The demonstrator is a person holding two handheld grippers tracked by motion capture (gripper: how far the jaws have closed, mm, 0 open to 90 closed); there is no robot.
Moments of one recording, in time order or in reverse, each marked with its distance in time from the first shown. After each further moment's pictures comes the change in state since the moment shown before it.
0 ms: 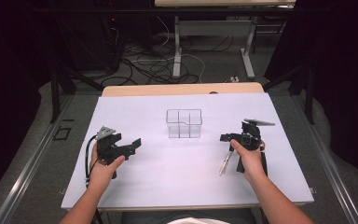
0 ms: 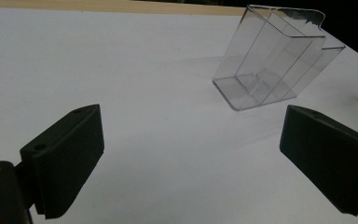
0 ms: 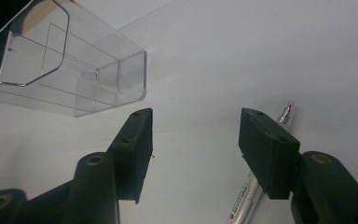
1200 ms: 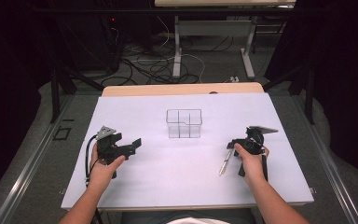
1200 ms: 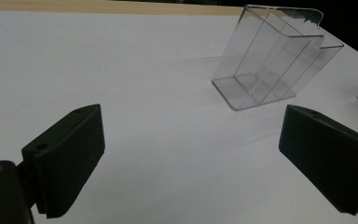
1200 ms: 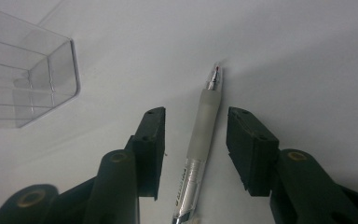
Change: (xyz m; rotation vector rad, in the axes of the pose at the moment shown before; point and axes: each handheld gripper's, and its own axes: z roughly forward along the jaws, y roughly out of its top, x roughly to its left) left arm -0.001 0.000 0.001 -0.002 -0.002 0.012; right arm -0.025 -0.009 0.010 0.092 -0.136 0.176
